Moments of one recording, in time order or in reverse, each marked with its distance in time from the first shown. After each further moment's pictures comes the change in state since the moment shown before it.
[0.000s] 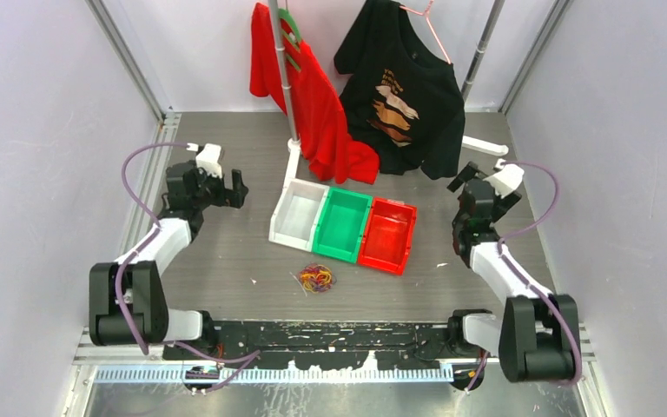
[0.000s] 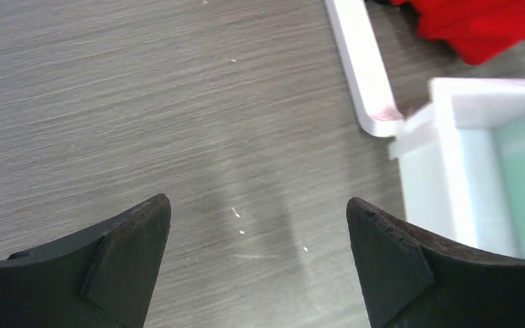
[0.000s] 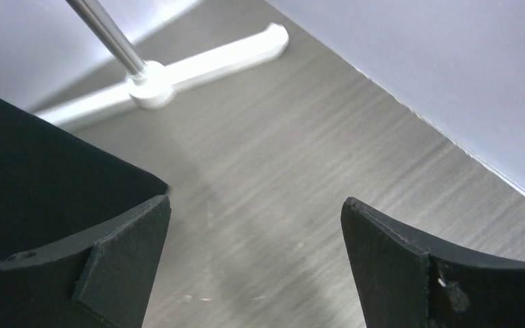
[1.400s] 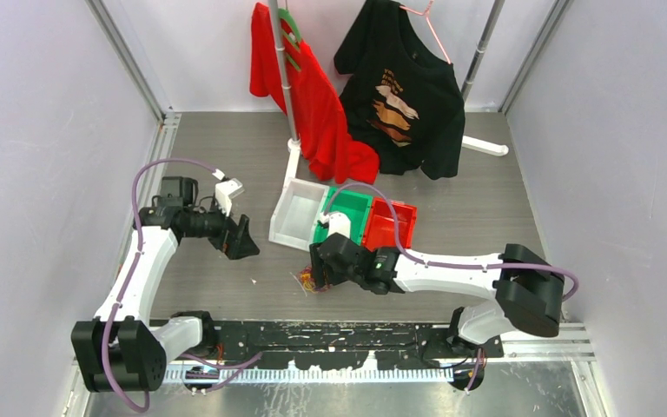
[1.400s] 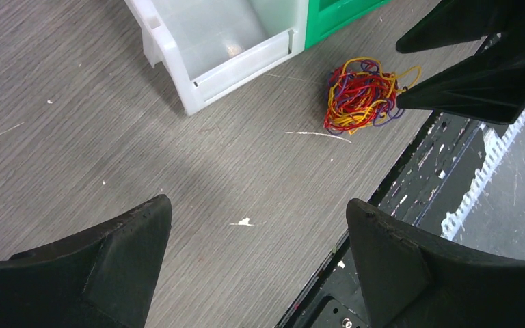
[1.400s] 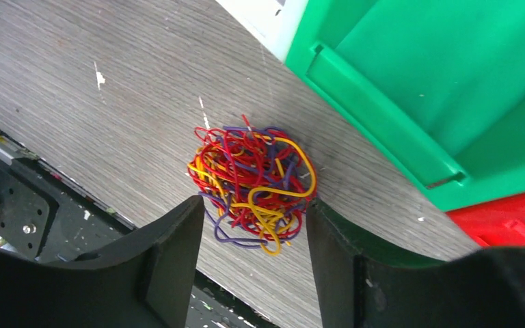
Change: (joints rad) left arm -0.027 -0.263 0.204 -1.120 0.483 0.418; right arm 1.132 0.224 0.356 -0.657 -0.317 0.372
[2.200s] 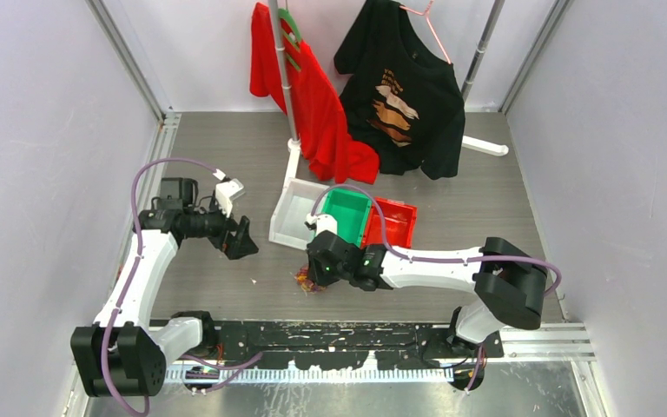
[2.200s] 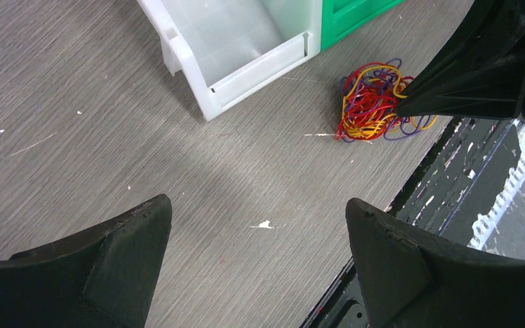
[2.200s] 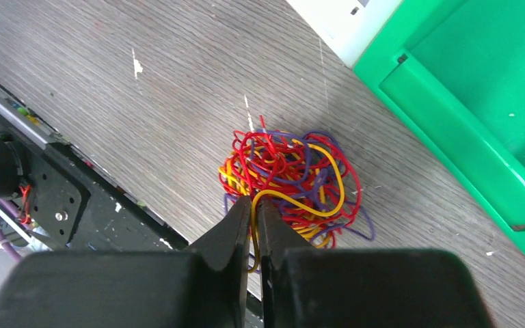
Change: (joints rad) left arm -0.006 -0.031 -0.013 0.033 -0.031 0.040; right arm 0.000 0.115 0.055 0.064 -0.125 -0.002
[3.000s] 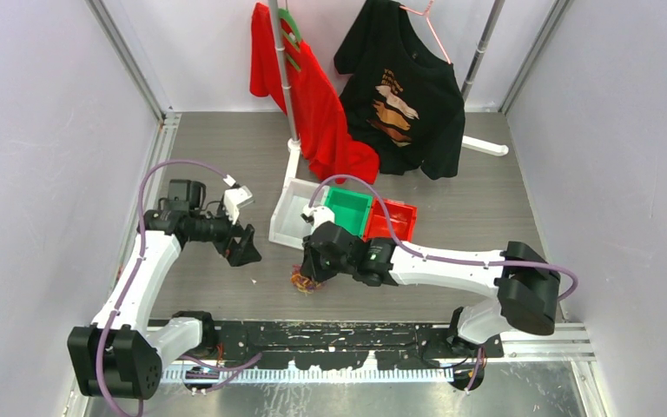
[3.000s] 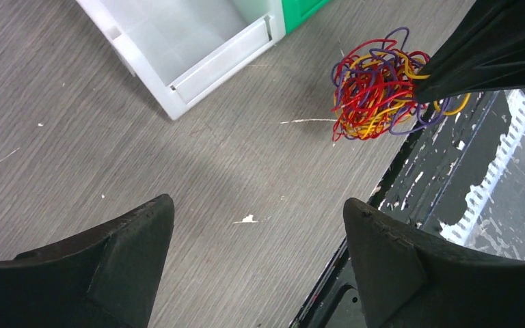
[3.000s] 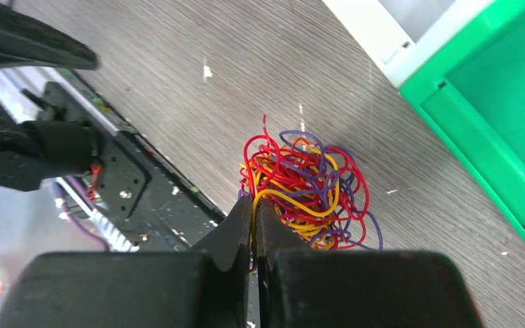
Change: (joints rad) left arm -0.061 -0.008 0.000 -0.053 0.004 0.061; right arm 0.000 -0.066 0.076 -0.076 -0.066 -0.014
